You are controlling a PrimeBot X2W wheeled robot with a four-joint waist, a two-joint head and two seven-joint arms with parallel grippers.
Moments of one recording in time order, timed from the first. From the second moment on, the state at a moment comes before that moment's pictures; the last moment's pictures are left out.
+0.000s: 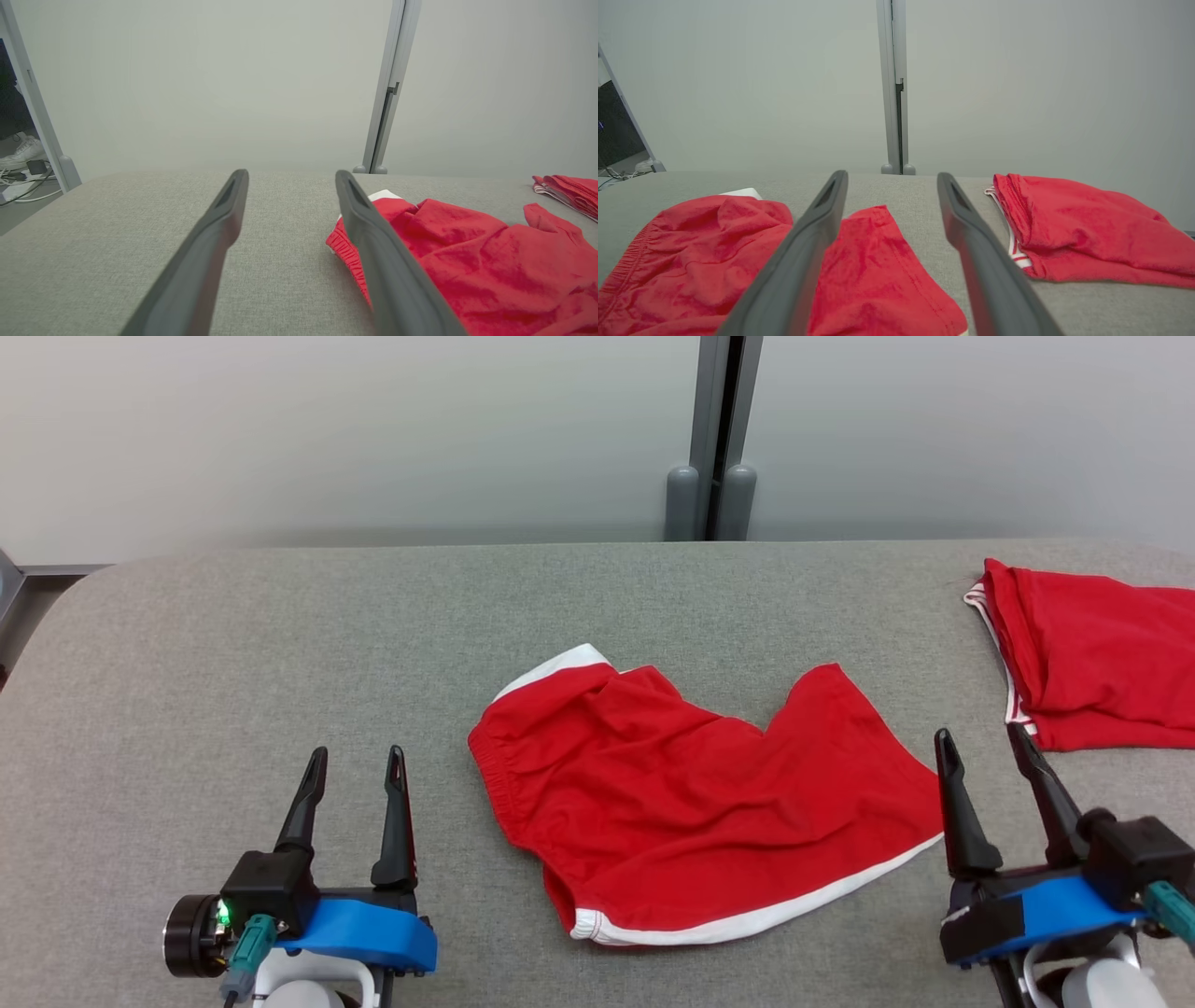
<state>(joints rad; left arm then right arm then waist) -0.11 0.07 -0.14 0.28 -0.17 -0.01 -0.26 -0.12 -0.10 -0.04 0.20 0.15 0.13 -0.23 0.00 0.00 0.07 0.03</state>
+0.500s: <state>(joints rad) -0.10 0.07 -0.13 0.27 -0.17 0.00 -0.26 -0.01 -0.06 -0.03 0.05 0.12 0.13 -0.17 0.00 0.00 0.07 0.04</state>
